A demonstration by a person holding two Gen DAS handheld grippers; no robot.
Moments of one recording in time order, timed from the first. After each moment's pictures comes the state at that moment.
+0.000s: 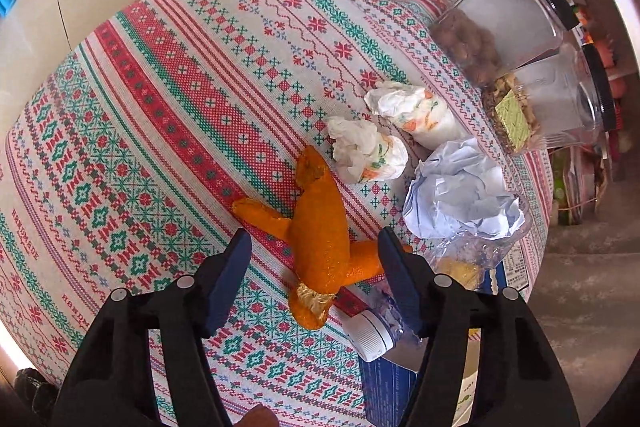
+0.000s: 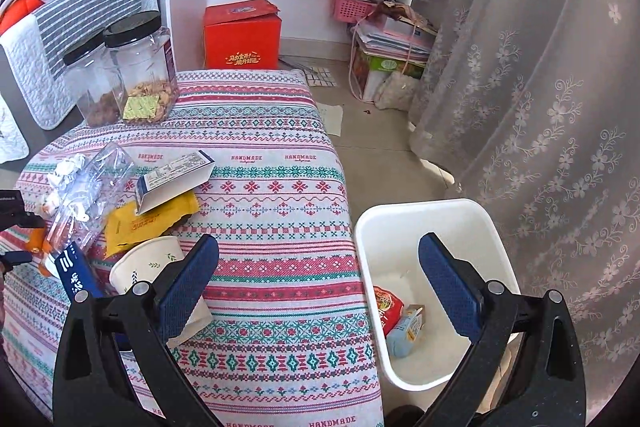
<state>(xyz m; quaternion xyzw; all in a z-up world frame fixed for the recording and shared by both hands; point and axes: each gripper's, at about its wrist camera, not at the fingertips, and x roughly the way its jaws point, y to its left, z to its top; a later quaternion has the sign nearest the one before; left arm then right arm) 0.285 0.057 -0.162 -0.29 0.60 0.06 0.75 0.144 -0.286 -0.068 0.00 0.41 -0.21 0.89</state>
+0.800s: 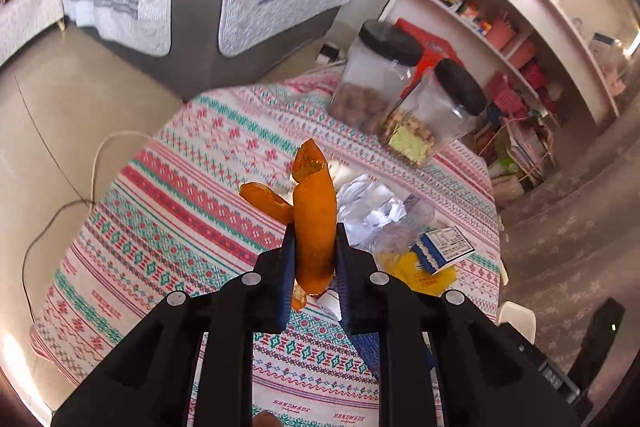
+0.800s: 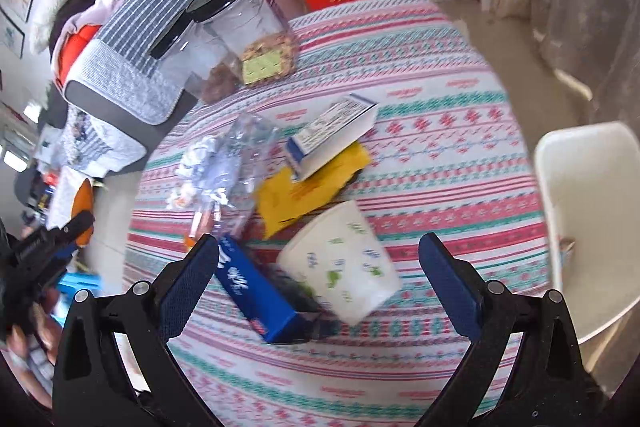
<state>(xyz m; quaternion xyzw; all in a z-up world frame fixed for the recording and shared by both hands) 0.227 0.054 -0.029 -0.17 0.45 -0.03 0.87 0.198 -0.251 -0.088 0.24 0.52 0.01 0.82</state>
